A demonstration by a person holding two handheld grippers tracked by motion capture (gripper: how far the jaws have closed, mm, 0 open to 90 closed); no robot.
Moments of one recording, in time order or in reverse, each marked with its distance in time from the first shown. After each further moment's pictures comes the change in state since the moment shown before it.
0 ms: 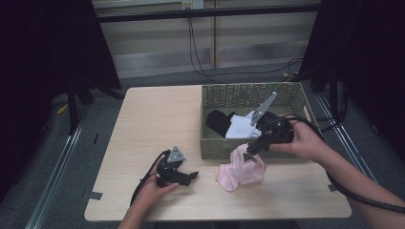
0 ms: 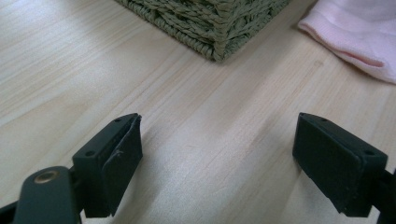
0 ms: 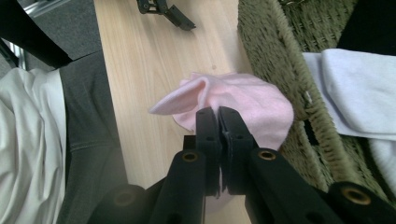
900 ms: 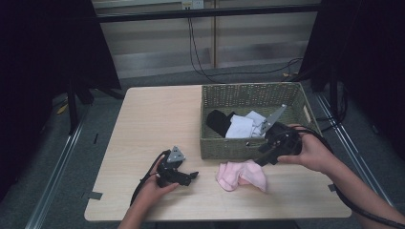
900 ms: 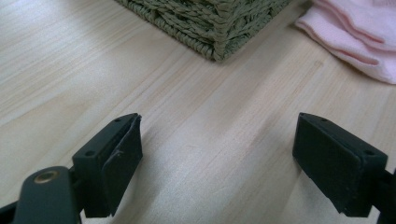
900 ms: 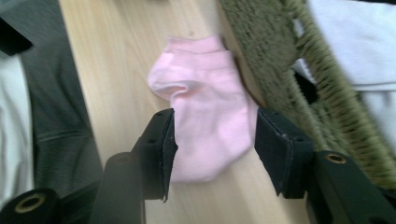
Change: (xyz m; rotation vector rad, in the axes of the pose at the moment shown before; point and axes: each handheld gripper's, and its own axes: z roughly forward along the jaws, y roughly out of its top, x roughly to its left) left arm 0.000 0.000 0.000 0.000 0.000 0.000; right arm -0.001 -0.039 0.012 0.007 -0.082 0.042
